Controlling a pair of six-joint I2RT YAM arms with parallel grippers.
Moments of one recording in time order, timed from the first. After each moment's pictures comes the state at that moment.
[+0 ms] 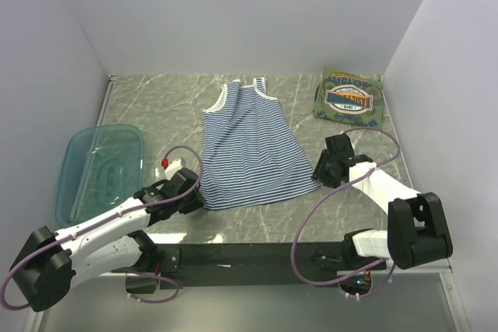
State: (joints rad) left arm -0.75 0.95 0.43 -0.46 -0.24 -1.08; right arm 0.21 1.28 0.62 -0.43 0.06 0.62
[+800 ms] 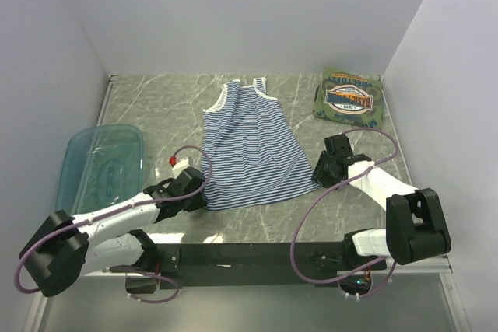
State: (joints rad) left arm -0.75 1.07 0.41 -0.31 -0.24 -0.99; right arm 0.21 1.31 0.62 -0.44 0.05 0.62
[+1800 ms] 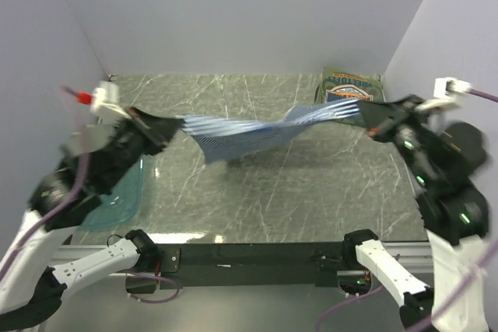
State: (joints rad) left arm -0.75 0.80 1.29 -0.69 -0.30 -0.91; right arm 0.21 0.82 1.43 -0.72 -0.05 0.62
